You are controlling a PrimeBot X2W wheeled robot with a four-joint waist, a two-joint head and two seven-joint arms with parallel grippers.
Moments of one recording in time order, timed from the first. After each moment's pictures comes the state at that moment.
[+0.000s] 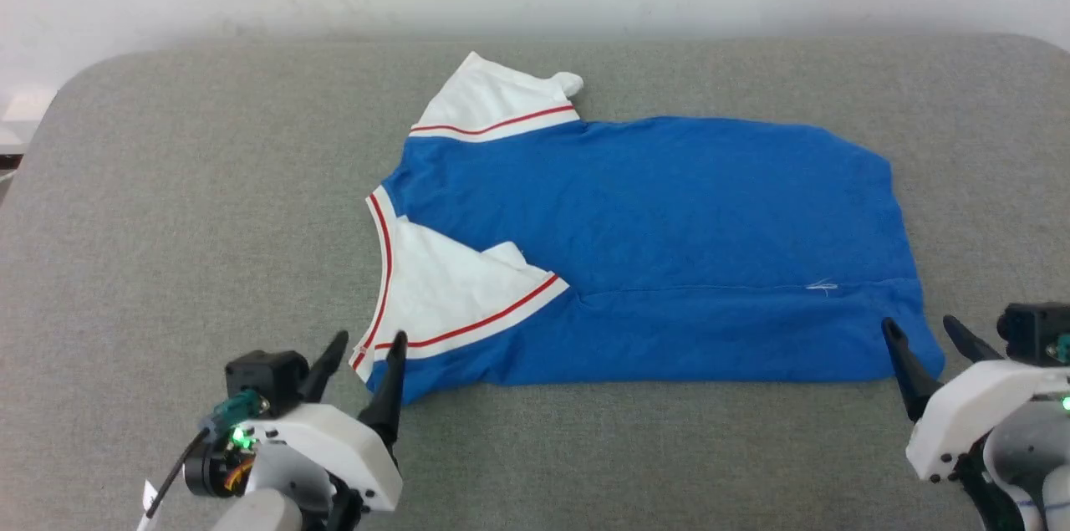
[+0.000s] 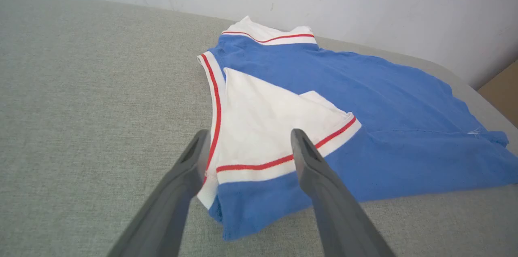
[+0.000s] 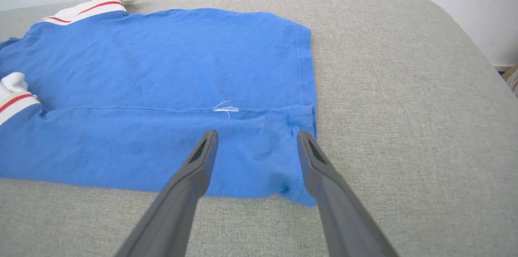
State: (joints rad) left arm -0.17 0.39 -0.48 0.21 -0.70 0.17 -0.13; right arm -0.08 -0.22 -0.09 0.16 0.28 0.13 0.27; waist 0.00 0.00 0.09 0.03
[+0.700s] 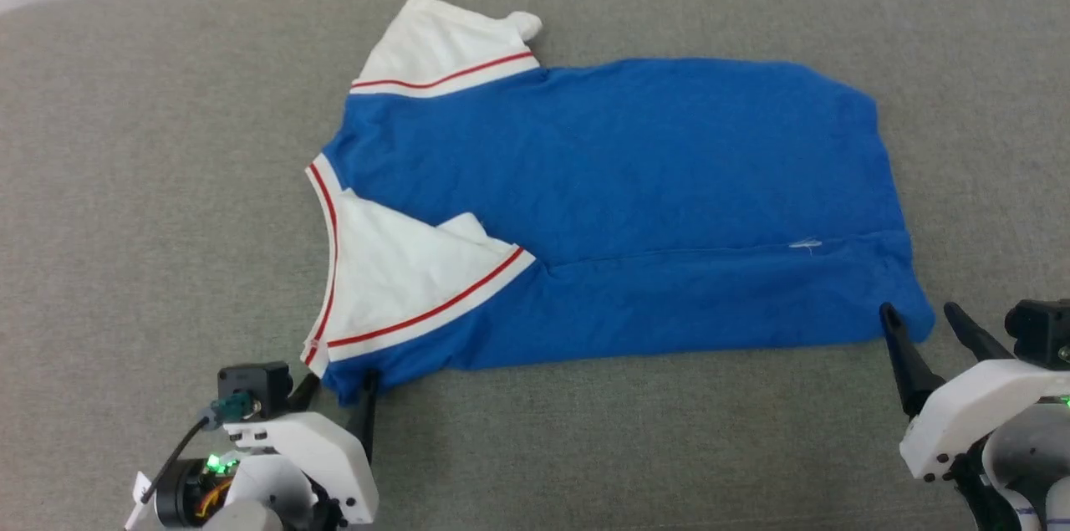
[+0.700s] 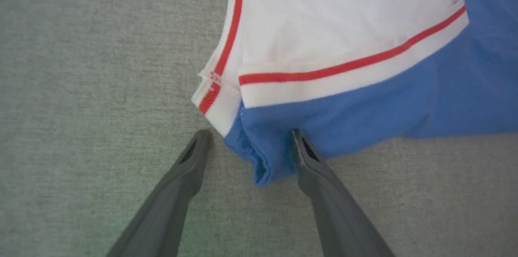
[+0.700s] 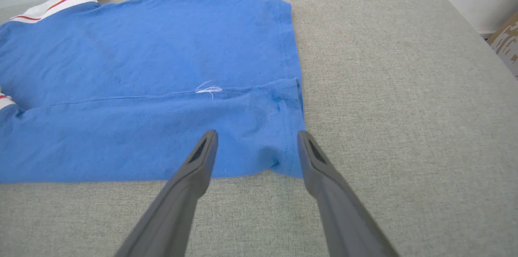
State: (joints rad) left arm -0.13 0.43 -0.50 0.20 -0.72 0.29 0.05; right arm -0.01 -0.11 -0.16 -0.06 0.22 0.13 0.34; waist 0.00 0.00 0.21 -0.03
